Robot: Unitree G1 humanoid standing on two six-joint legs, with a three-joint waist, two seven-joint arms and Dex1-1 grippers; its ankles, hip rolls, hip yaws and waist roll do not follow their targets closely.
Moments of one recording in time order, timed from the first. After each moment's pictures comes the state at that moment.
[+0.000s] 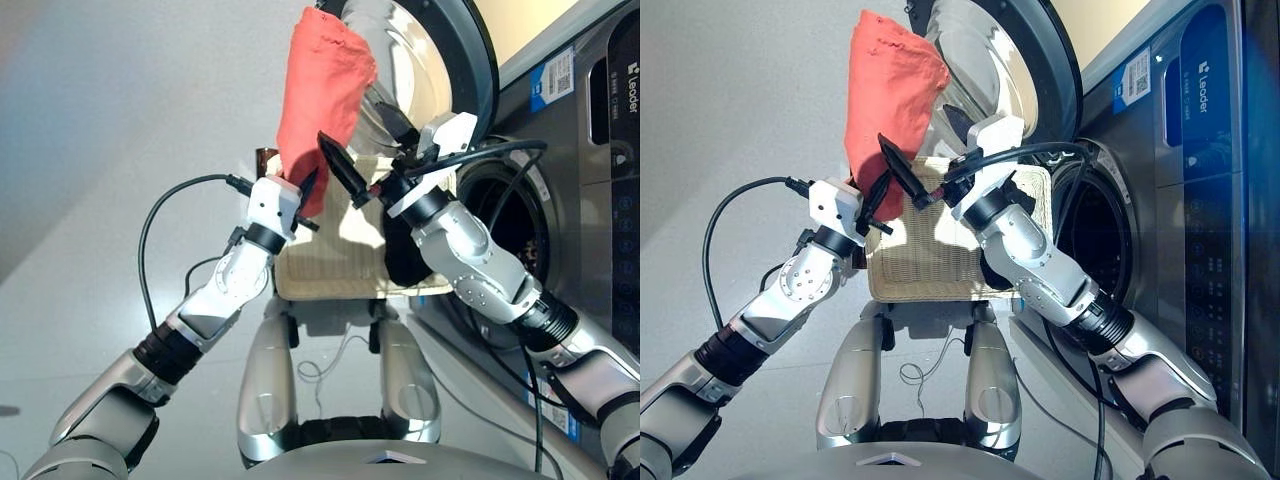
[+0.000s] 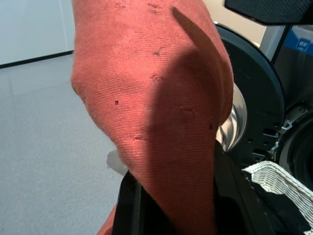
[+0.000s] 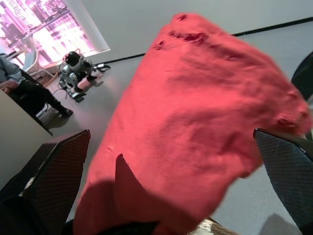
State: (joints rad) left arm -0.46 0.61 -0.61 -0.06 -0.31 -0.24 0.23; right arm -0.73 -0.61 0.70 -0.15 0.85 -0.22 -0.09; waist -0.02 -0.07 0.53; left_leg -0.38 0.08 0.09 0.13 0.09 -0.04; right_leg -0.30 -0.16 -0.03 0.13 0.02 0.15
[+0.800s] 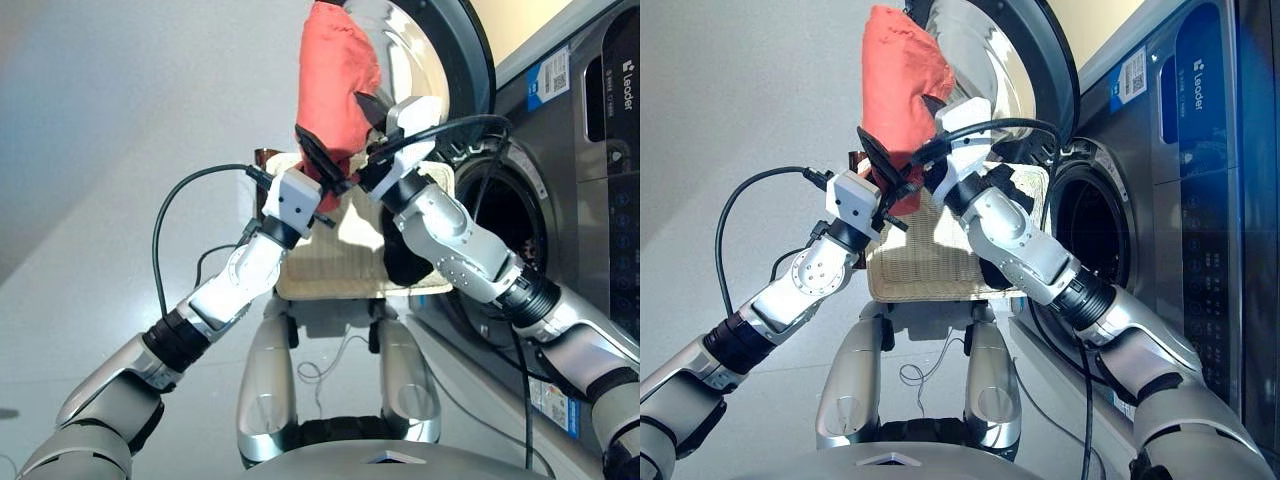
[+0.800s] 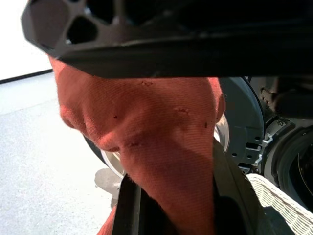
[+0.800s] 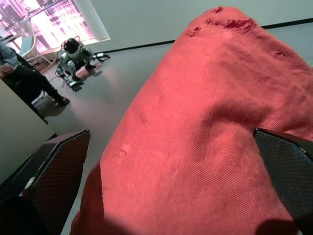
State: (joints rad) left arm -0.53 0.61 -0.67 -0.06 -0.31 -0.24 0.24; right arm -0.84 -0.52 0.76 0.01 0.85 -0.20 -0.13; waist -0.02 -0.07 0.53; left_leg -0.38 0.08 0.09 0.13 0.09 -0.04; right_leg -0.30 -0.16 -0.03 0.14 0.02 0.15
